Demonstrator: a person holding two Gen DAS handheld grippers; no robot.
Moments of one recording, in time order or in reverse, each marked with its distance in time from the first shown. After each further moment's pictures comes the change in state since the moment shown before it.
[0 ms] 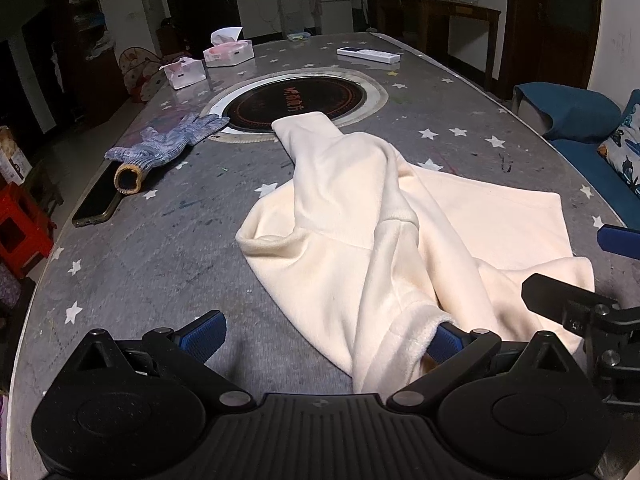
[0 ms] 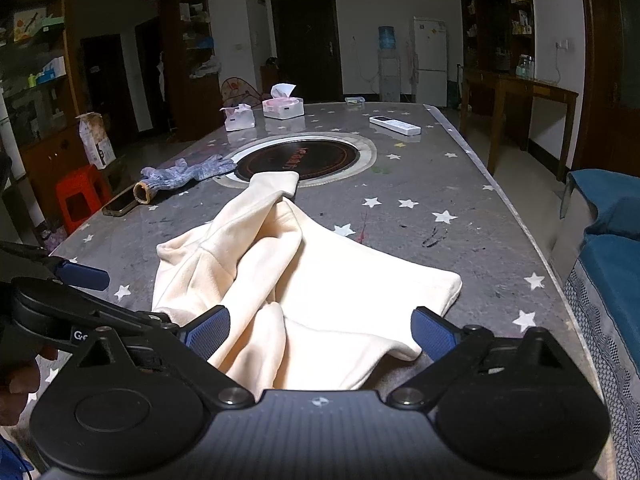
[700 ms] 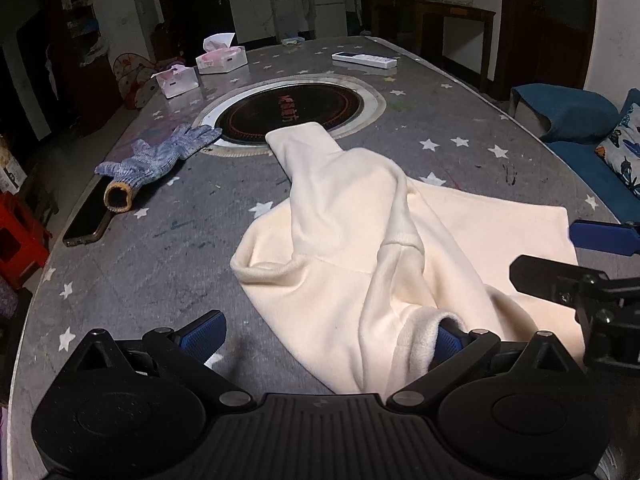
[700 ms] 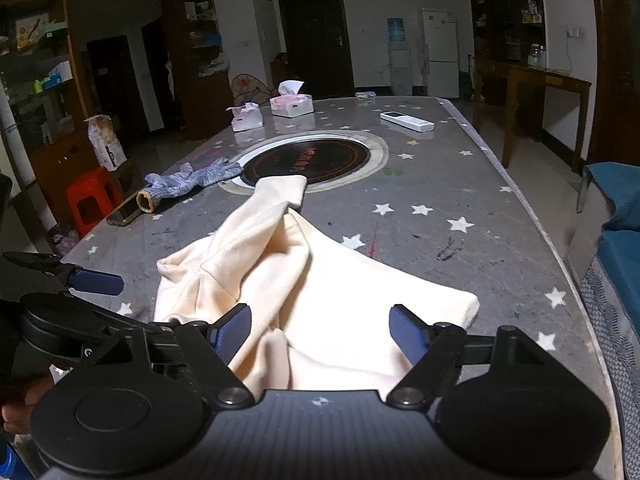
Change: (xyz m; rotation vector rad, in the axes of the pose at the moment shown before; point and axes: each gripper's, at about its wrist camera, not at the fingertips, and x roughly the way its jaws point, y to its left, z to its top) left arm 0.012 0.004 0.016 0.015 -0.016 -0.015; right arm 0.020 -0.008 0.021 0.018 0.022 0.064
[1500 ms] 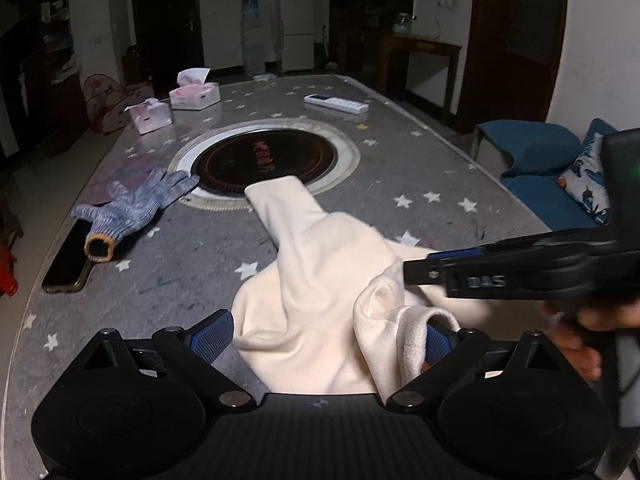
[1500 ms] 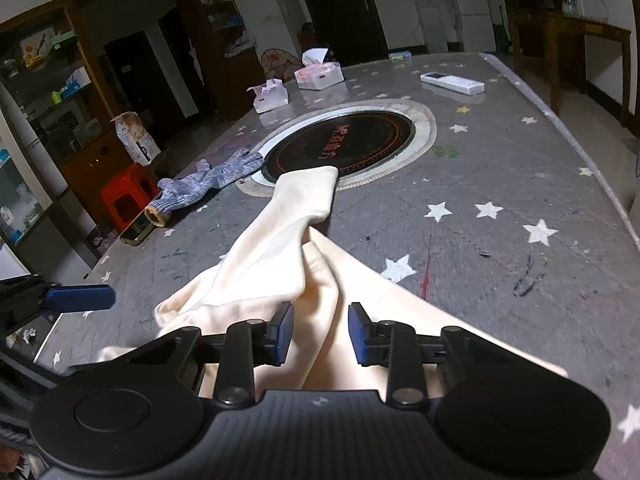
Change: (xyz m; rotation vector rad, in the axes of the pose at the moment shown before) left arm -0.016 0.023 0.028 0.007 -0.102 -0.142; right arm 0.089 -0.018 0.042 0.078 0.116 0.170
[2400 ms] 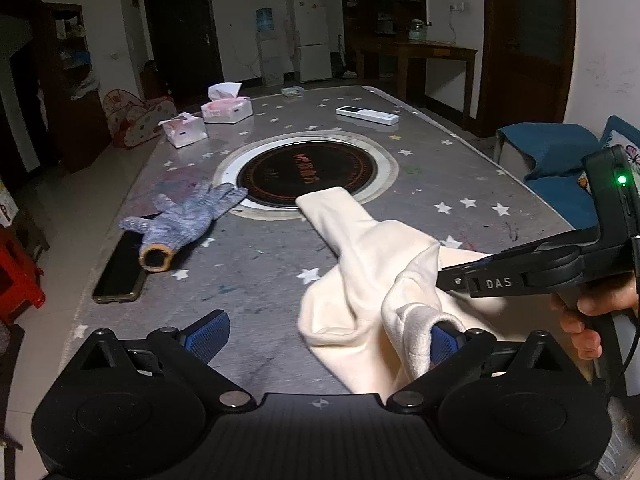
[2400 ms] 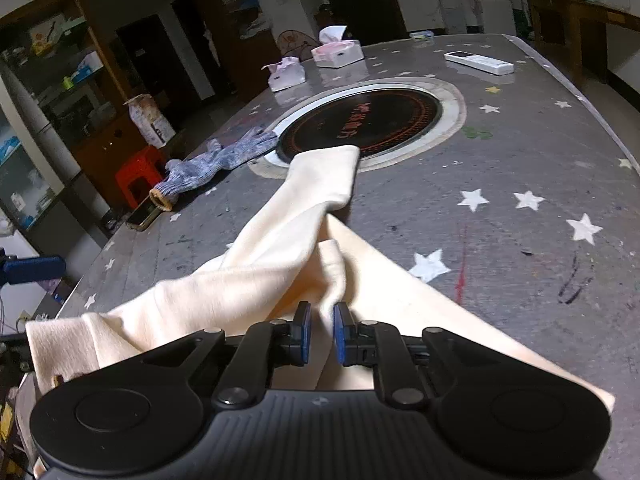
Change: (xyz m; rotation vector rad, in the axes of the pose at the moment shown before) left arm -0.025 0.033 -0.002 0.024 -0.028 0.089; right arm 0.027 0.005 0.003 -0.022 0.058 0.061
